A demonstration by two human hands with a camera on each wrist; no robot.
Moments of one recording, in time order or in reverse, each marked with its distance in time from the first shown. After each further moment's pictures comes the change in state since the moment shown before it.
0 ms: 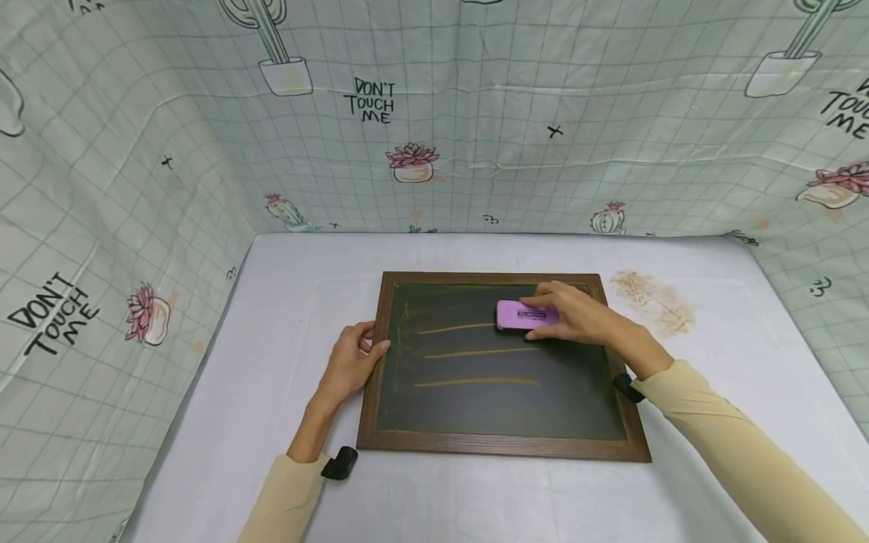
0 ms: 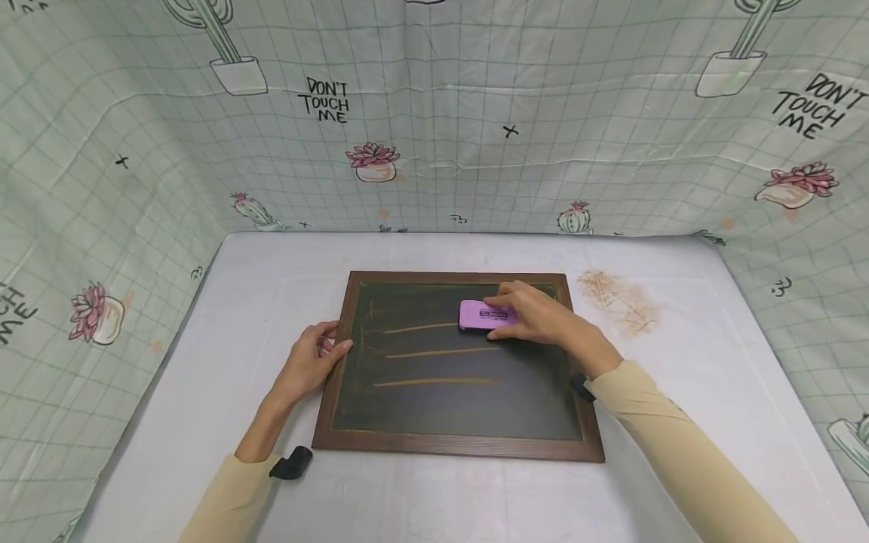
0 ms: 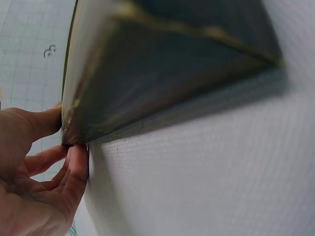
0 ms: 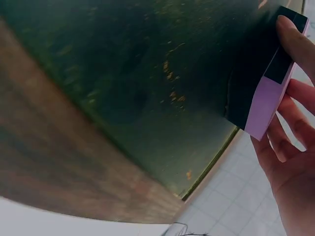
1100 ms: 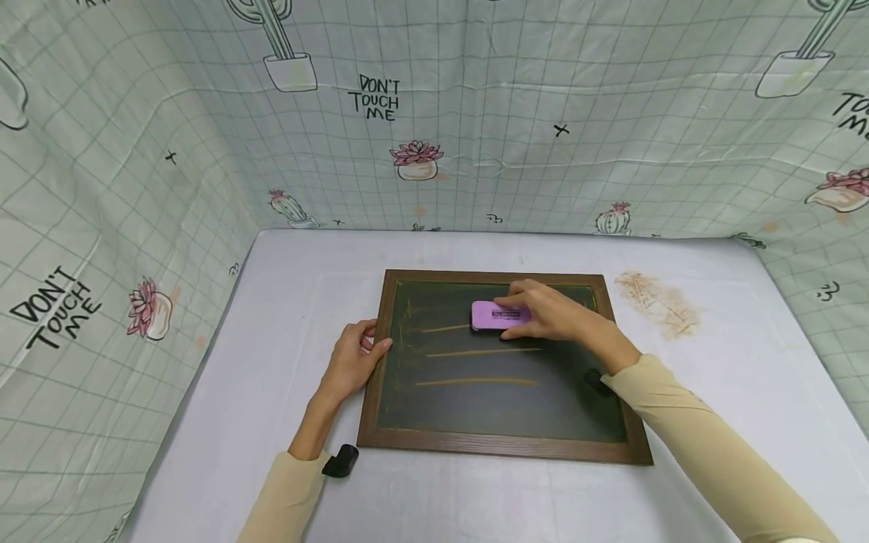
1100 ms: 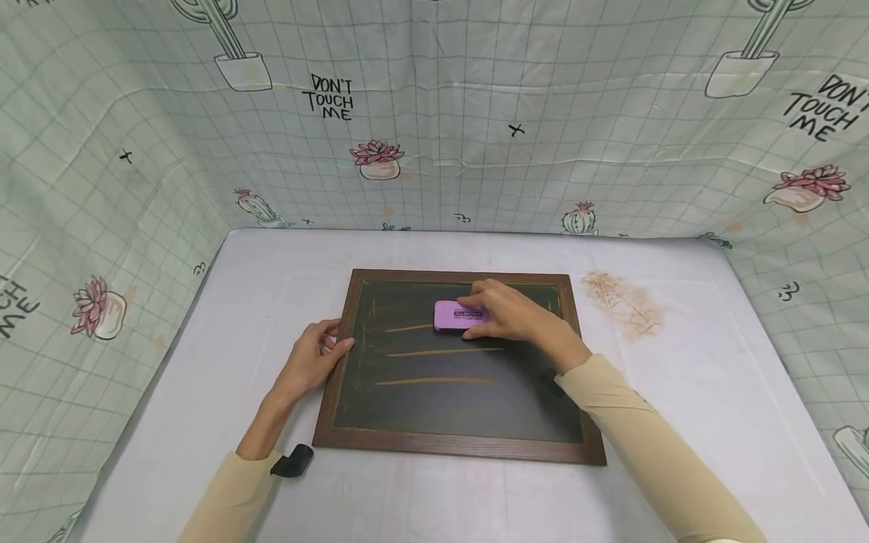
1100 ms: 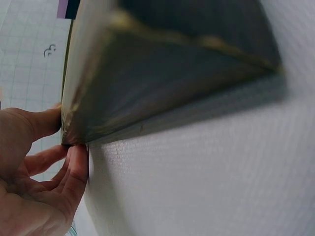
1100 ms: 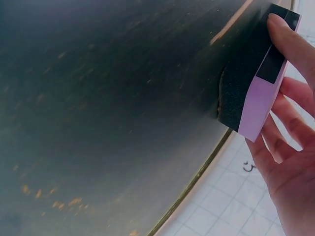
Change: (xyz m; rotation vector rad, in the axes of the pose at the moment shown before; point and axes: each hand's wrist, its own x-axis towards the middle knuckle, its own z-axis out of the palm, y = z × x) left_hand 0.001 -0.001 0.001 -0.013 0.007 -0.009; right_hand 0.036 -0.023 0.012 0.018 -0.029 -0.060
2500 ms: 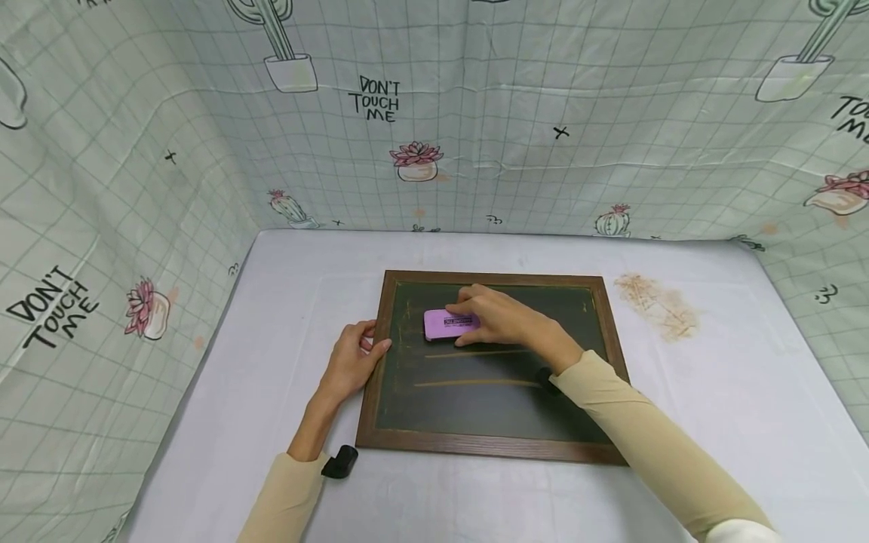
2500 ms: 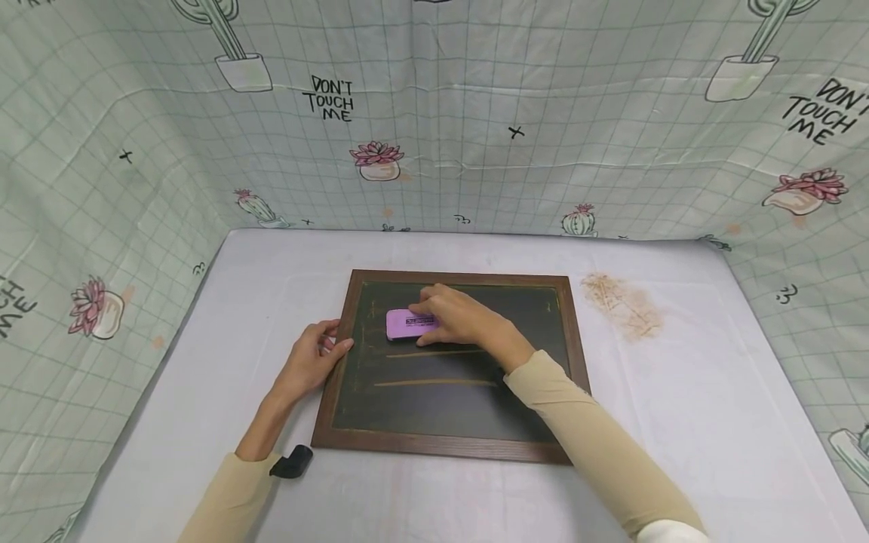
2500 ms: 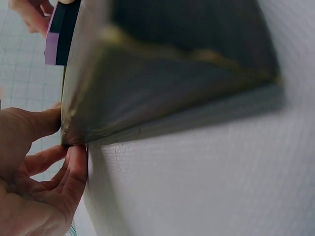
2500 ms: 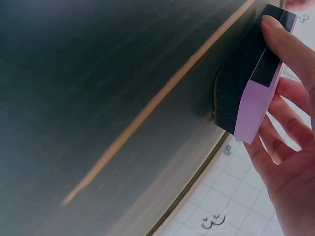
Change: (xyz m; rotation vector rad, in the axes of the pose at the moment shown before) left_hand 0.000 -0.001 0.001 0.000 0.025 0.024; right_hand 0.052 -0.041 0.026 -0.051 -0.049 -0.081
